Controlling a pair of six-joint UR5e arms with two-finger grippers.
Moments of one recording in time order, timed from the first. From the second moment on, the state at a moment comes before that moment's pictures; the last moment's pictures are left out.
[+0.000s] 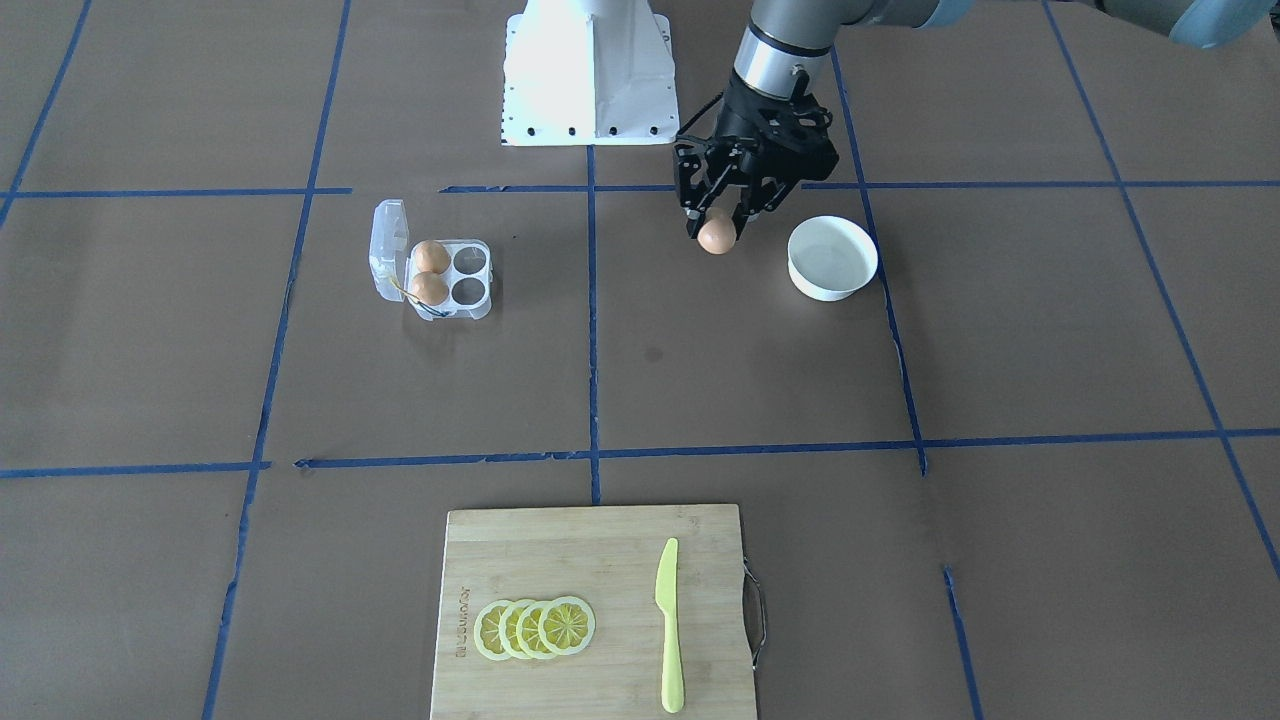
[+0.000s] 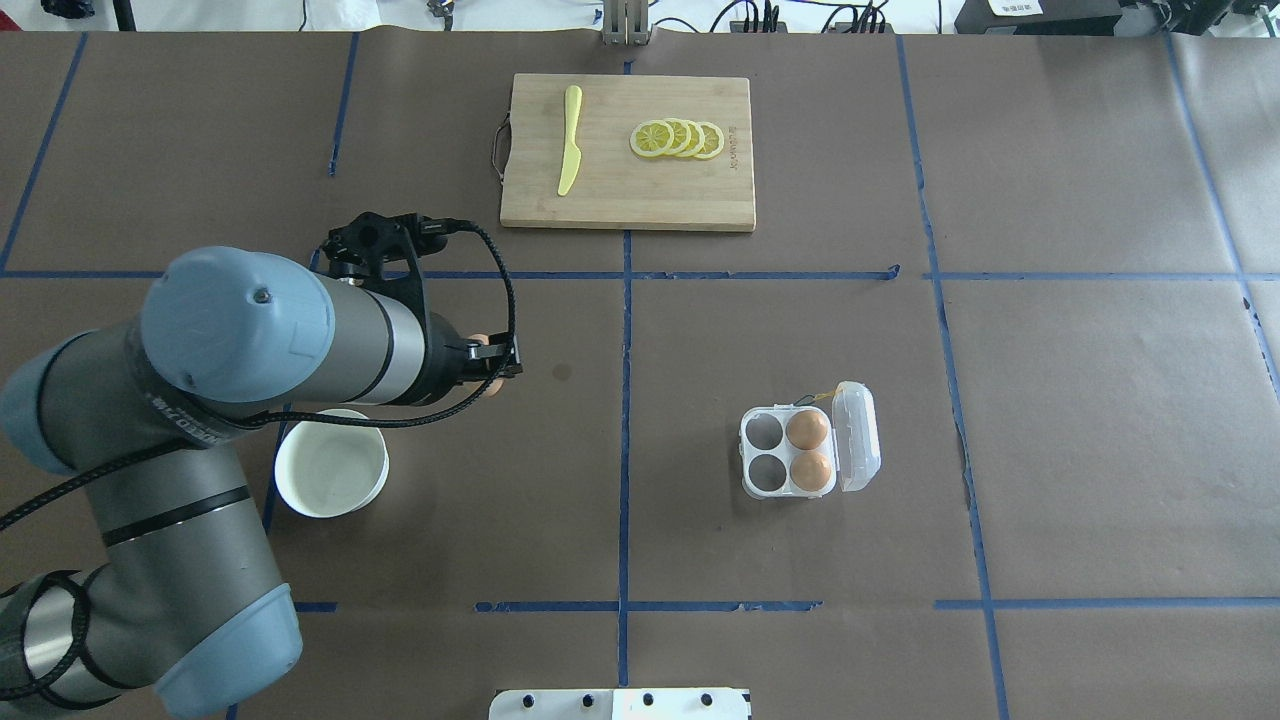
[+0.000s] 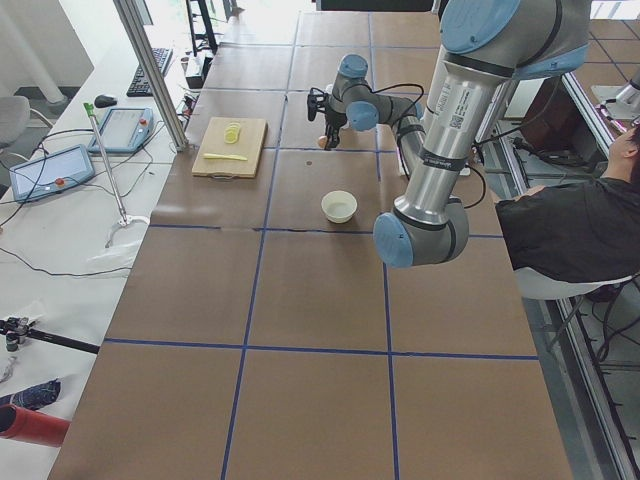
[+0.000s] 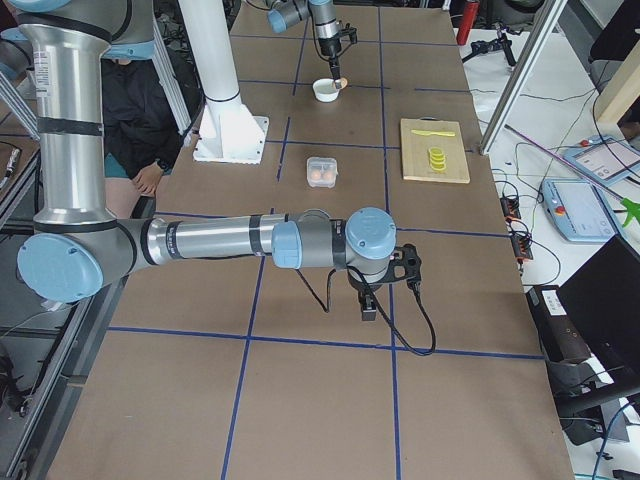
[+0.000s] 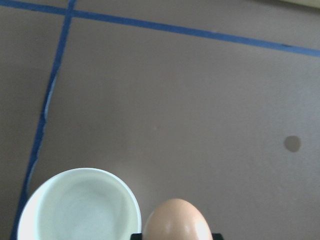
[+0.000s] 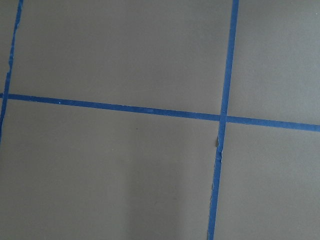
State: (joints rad) left arm -0.50 -2.08 -2.00 -1.74 -1.70 -1.38; right arm 1.60 -1.60 1.72 -1.61 2.49 -0.05
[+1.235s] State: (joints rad) left arm -0.33 -2.43 -1.31 -2.58 -1.55 -1.22; right arm 1.60 -1.60 1.72 -1.61 2.49 -0.05
